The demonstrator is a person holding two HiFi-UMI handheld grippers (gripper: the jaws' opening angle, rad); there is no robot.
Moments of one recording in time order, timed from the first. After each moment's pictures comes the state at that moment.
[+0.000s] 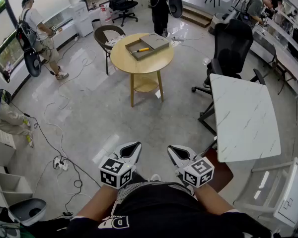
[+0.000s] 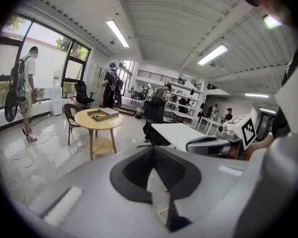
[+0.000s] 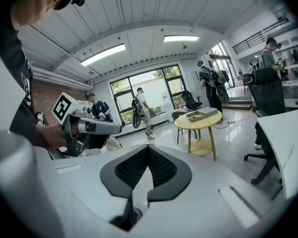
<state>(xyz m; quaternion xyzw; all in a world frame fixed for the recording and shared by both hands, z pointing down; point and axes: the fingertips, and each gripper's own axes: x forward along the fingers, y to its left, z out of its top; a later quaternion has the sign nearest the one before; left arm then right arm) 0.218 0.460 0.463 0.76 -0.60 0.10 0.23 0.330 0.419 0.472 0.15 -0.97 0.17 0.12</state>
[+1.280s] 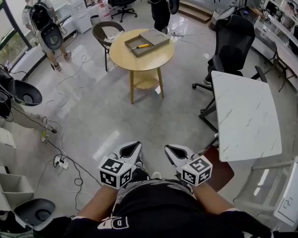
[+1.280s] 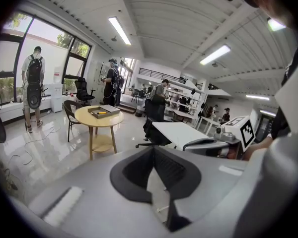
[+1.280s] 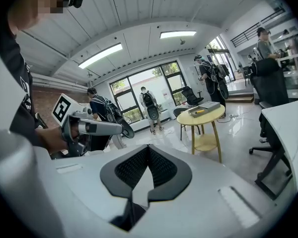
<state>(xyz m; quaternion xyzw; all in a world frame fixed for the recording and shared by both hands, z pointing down) 0.209 0.453 0.472 0.76 -0.60 0.10 0.24 0.310 0.417 0.484 0.14 -0.96 0.20 0.12</state>
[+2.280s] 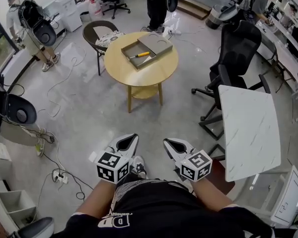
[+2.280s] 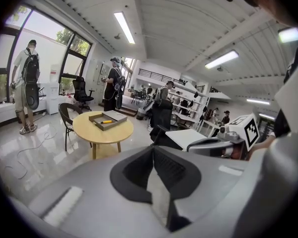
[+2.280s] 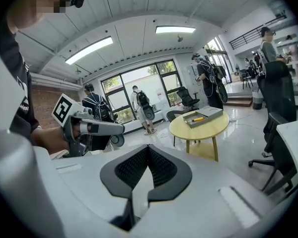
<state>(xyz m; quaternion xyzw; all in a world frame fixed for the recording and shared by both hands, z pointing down) 0.052 0.286 0.467 0.77 -0.59 0.09 0.25 0.162 0.257 0.472 0.17 -0.96 0.19 0.14</state>
